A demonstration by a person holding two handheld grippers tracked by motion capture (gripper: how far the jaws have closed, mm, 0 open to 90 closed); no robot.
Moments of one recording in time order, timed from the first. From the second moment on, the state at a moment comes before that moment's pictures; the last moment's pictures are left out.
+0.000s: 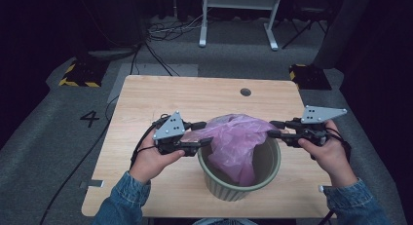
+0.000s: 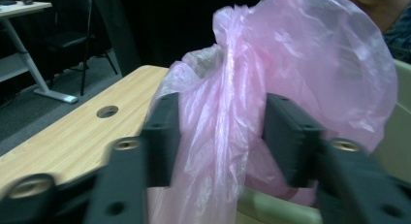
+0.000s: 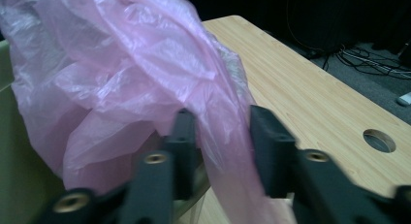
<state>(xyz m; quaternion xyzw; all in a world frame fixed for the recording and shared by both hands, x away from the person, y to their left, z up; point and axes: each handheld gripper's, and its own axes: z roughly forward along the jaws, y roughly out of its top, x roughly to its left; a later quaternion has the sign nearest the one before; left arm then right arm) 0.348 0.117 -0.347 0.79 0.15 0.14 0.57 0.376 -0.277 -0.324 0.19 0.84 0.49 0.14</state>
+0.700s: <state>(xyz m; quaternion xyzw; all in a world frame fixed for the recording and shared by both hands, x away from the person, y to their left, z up) 0.339 0.145 -0.351 0.80 0.15 0.17 0.56 0.343 -0.311 -0.315 0.17 0.83 0.50 0.16</state>
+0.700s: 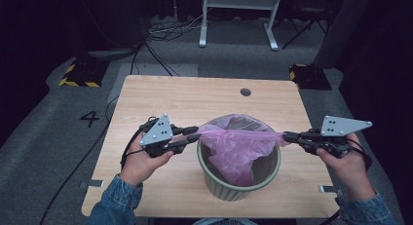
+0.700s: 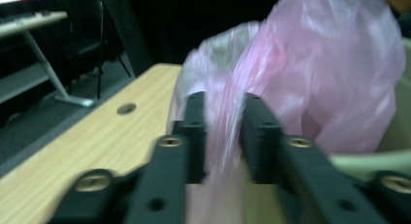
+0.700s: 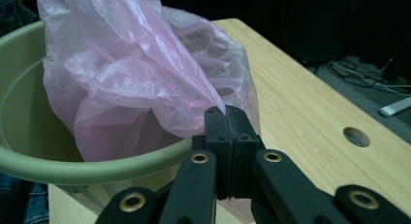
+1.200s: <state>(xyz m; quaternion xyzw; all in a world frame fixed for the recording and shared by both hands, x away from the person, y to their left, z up) 0.313 0.162 -0.367 0.79 0.11 0.14 0.58 0.304 -0.327 -0.332 0.16 0.83 0.51 0.16</state>
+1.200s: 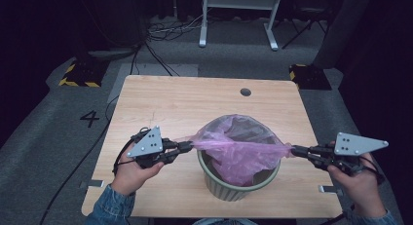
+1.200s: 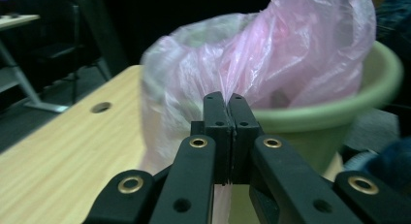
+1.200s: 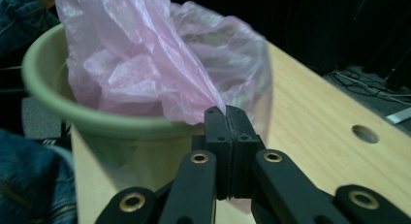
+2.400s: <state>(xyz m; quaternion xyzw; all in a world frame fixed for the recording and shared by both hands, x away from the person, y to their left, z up) 0.293 0.140 -0.417 0.82 0.07 0.02 0.57 0.275 -0.309 -0.414 0.12 0.87 0.47 0.03</state>
